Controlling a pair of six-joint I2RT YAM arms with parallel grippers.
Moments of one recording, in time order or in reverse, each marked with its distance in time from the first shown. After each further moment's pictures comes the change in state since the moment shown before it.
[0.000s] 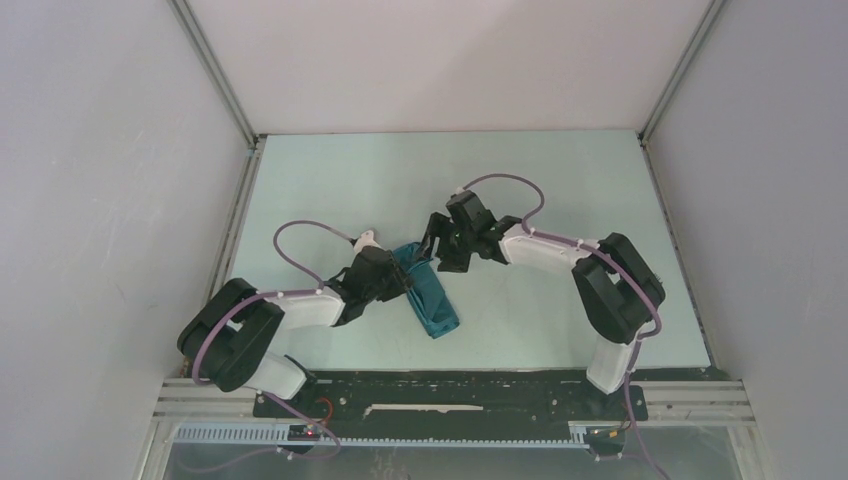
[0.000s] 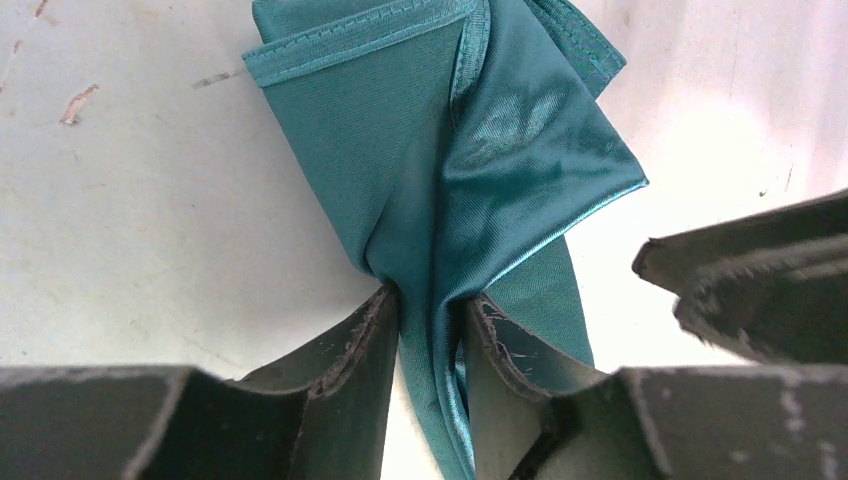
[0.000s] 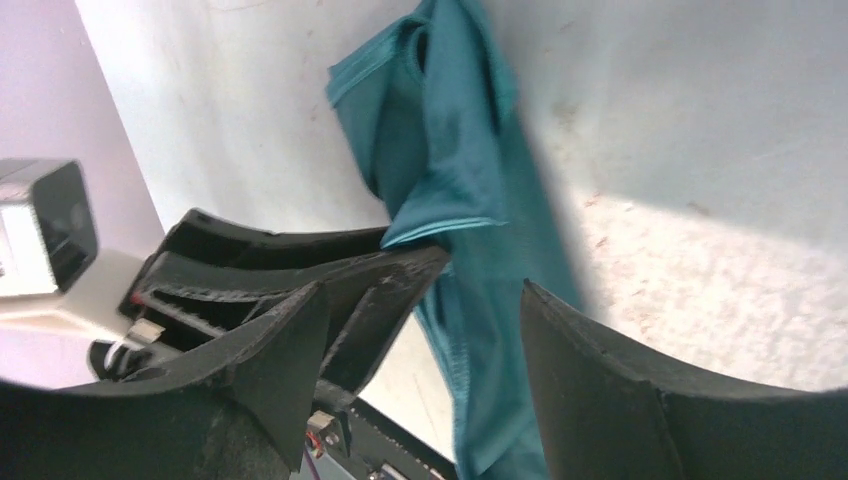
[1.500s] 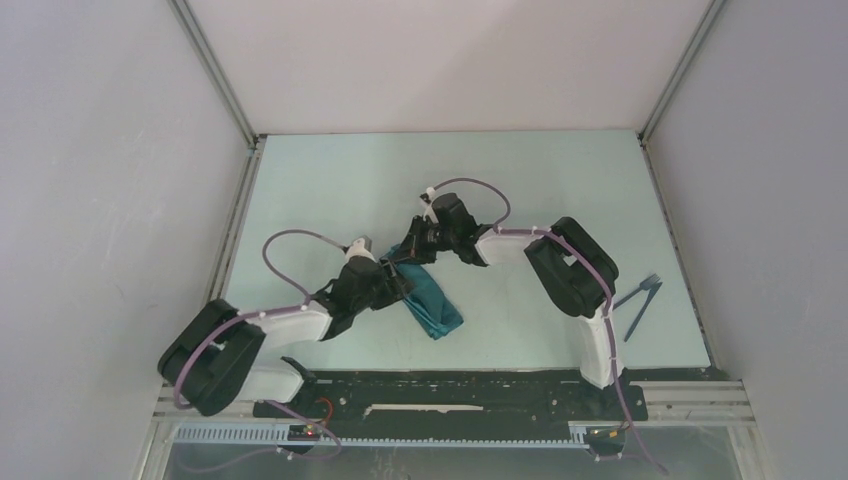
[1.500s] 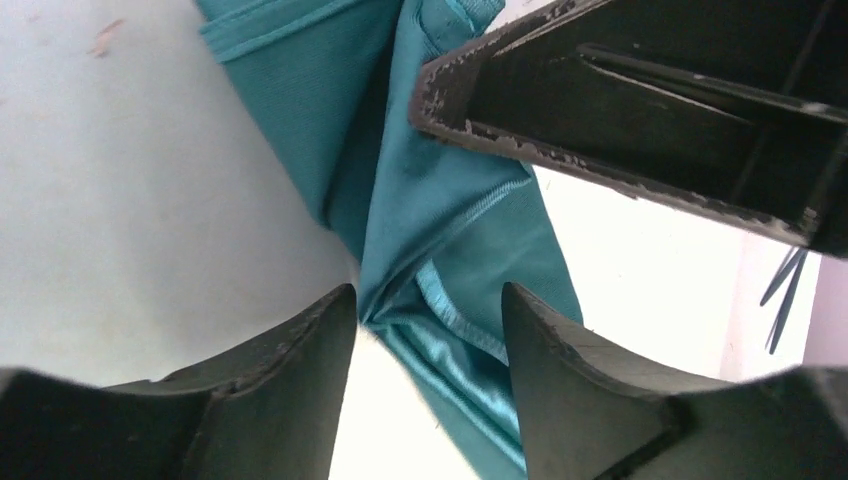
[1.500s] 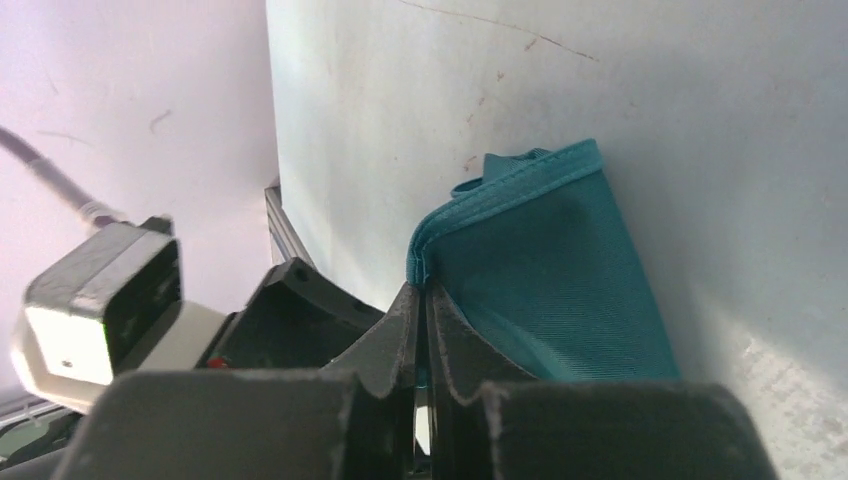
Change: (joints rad) left arm 0.005 -0.102 -0.095 0.052 0.044 0.000; right arm -0.021 0.259 0.027 0.521 -0.326 0.049
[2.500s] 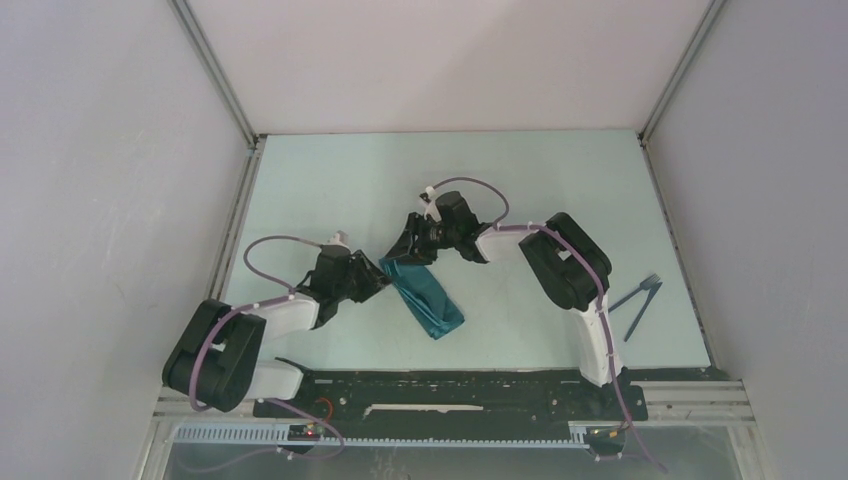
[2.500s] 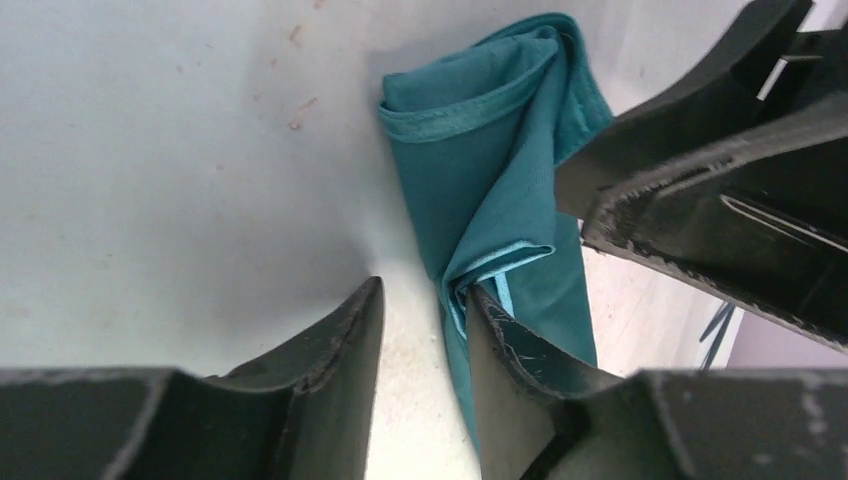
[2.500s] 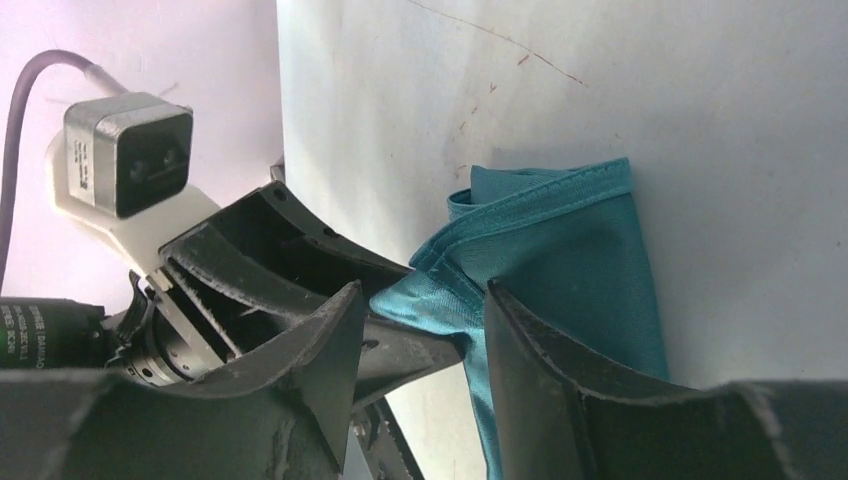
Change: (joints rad) left arm 0.257 -0.030 -0.016 -0.047 0.224 -0.008; right arm -0.023 0.072 0.020 0.067 -0.096 -0.014
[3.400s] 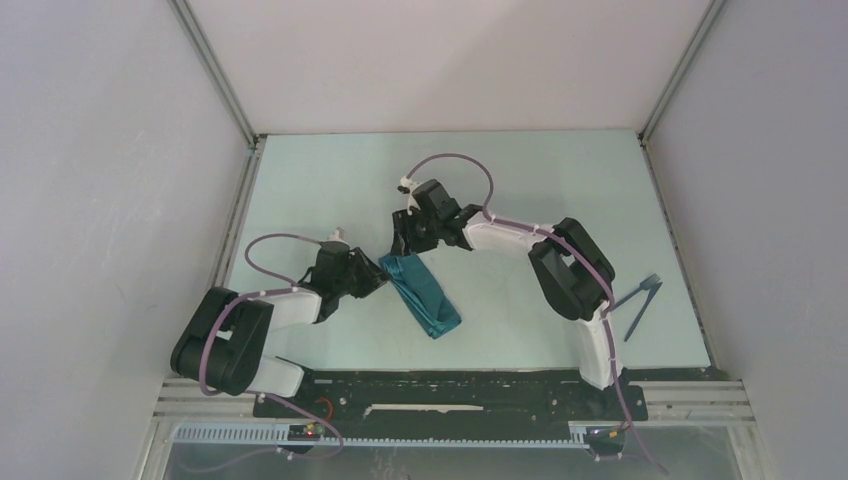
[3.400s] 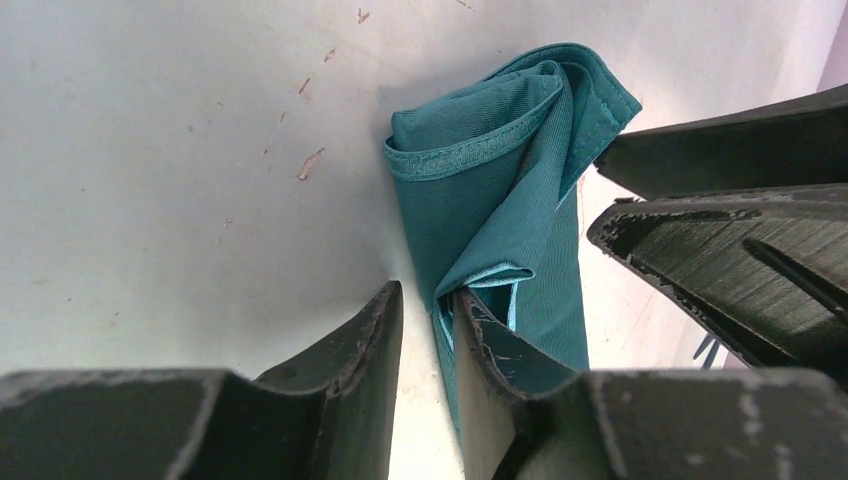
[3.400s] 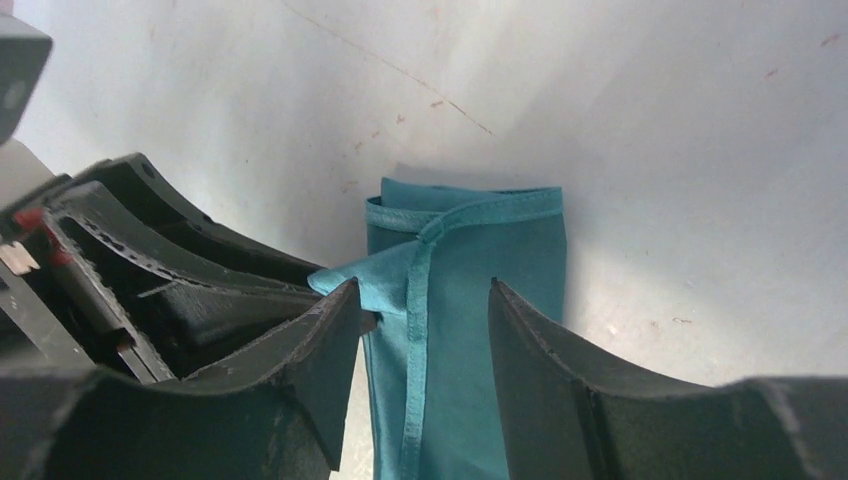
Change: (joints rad) left arm 0.035 0.087 0.024 0.060 0.010 0.000; right arm 0.082 -0.065 0.224 -0.513 0.350 -0.530
